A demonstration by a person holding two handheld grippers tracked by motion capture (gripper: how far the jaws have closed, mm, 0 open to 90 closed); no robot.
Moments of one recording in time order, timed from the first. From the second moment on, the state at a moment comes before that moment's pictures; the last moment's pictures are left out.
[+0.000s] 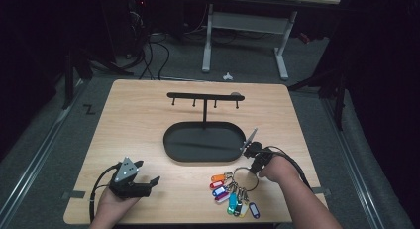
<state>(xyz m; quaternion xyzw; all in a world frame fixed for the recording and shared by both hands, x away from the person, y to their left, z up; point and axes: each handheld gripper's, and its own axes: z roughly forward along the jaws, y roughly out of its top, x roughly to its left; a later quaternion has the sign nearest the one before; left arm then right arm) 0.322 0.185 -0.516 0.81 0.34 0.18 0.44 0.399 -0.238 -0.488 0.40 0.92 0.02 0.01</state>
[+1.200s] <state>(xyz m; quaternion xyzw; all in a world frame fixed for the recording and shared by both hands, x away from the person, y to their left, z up) 0.323 0.184 -0.518 0.82 0.34 0.17 0.44 0.382 -0.213 -0.393 0.37 0.92 0.09 0.03</state>
